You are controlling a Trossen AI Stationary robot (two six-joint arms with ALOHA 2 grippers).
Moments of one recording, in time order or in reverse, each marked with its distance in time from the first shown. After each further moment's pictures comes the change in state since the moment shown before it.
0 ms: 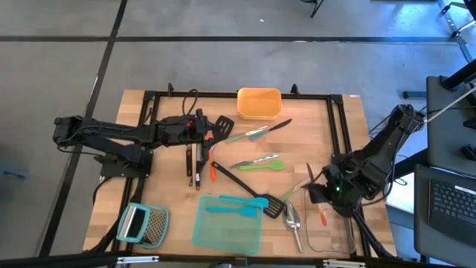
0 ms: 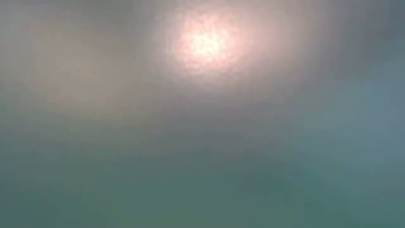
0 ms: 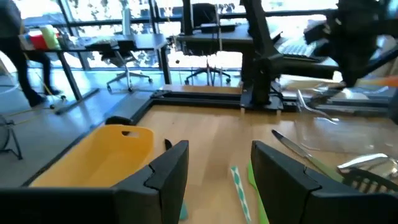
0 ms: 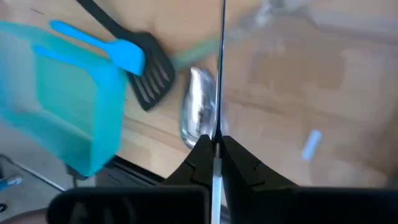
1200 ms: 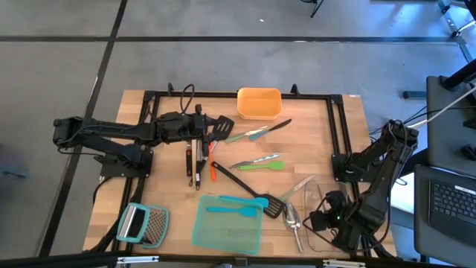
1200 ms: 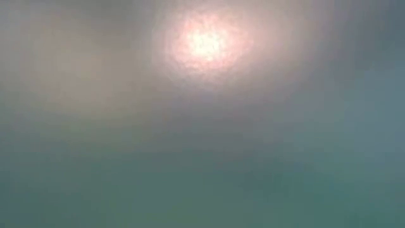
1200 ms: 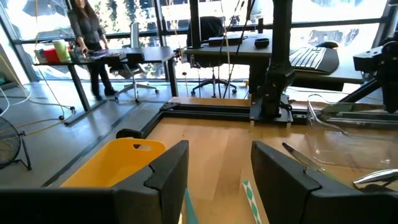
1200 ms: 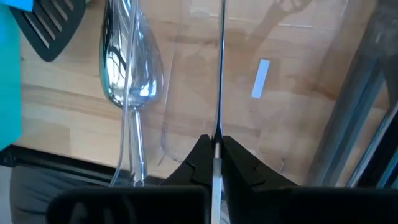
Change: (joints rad) left arm 0.046 0.000 0.000 0.051 0.028 0.026; right arm 0.174 0.354 0.195 -0.089 -0.150 0.224
